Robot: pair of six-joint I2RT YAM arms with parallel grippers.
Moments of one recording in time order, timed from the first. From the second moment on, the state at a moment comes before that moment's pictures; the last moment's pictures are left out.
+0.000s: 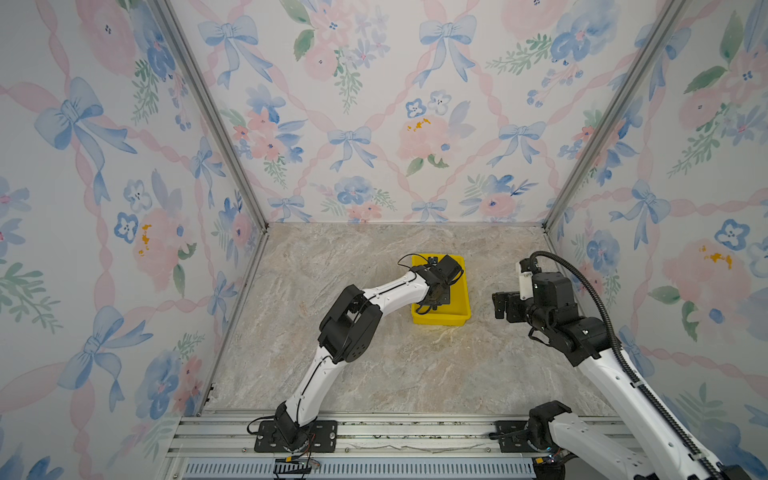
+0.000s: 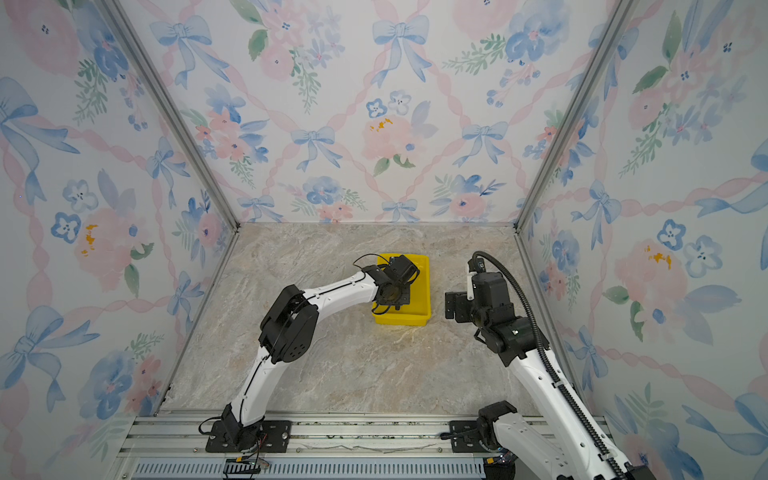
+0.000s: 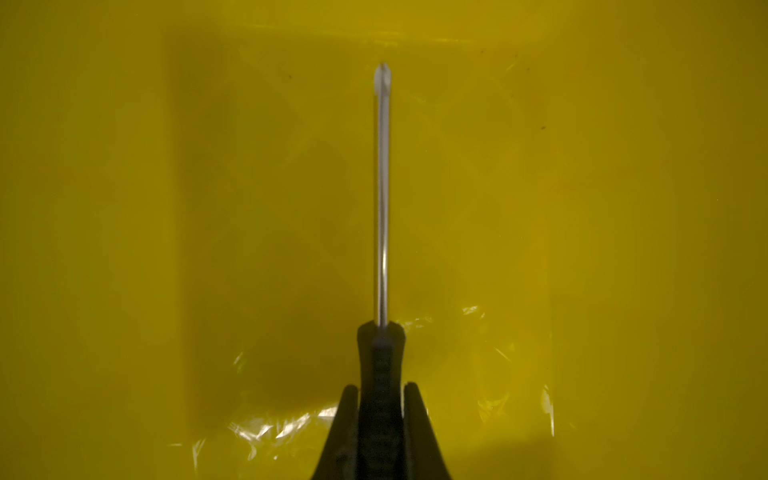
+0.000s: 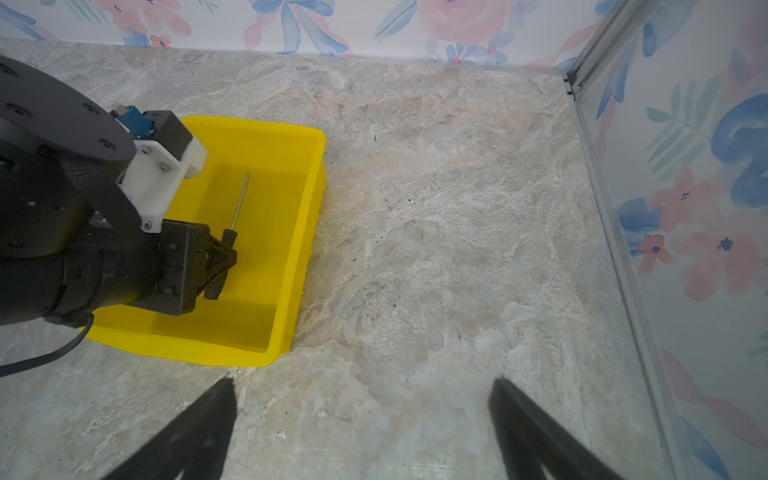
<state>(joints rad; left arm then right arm) -0.83 2.29 1.86 -0.67 -0.17 -0.72 0.31 0.91 0.90 -0.69 0.19 0.14</state>
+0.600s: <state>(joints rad) -0.83 2.31 1.86 -0.67 -0.19 -0.72 0.31 0.90 0.90 -0.69 0.20 0.14</state>
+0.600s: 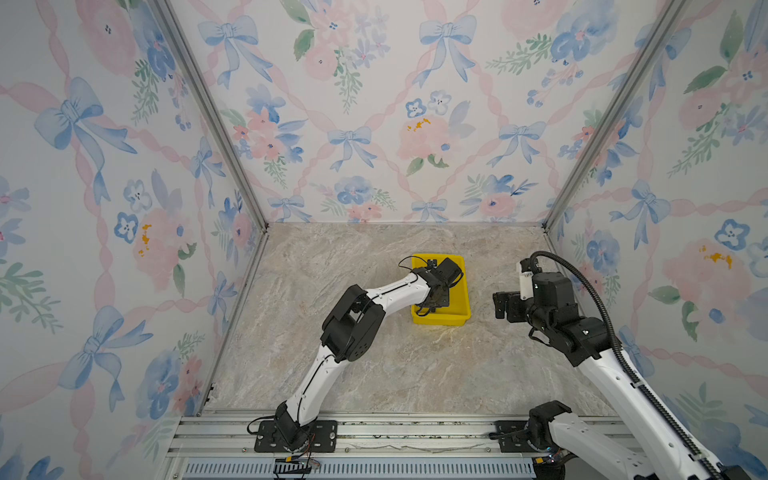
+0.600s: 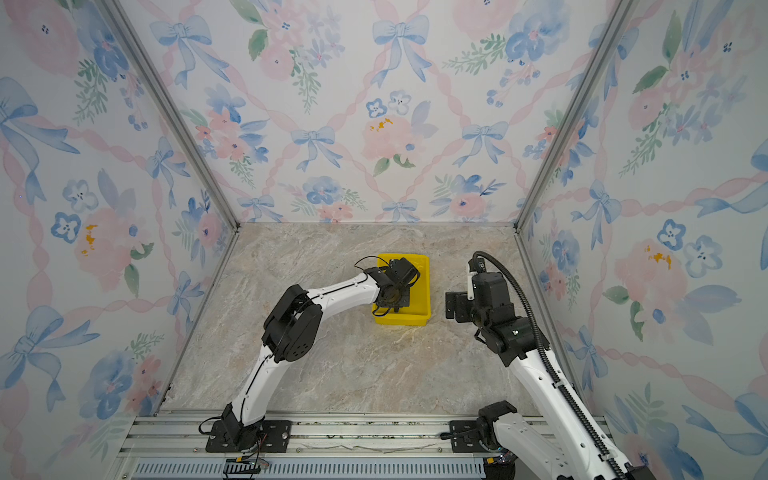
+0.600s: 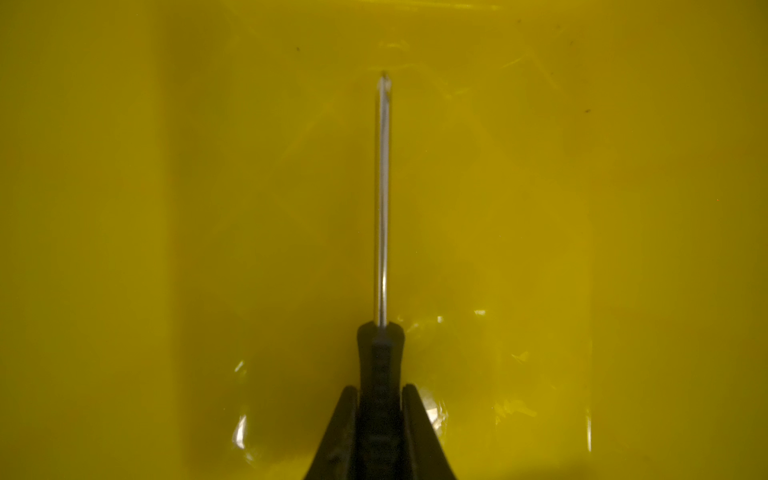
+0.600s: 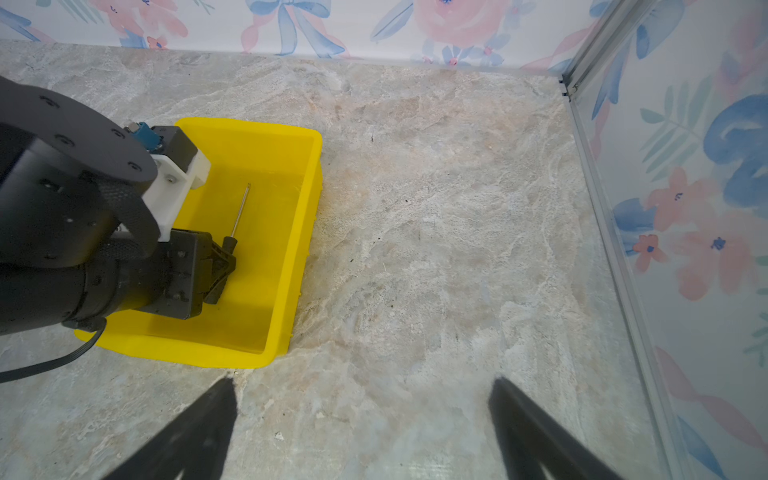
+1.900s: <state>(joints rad) -0.53 1.27 0.87 -0.49 -0.46 -0.44 0.19 0.59 0.53 -0.53 0.37 0.18</state>
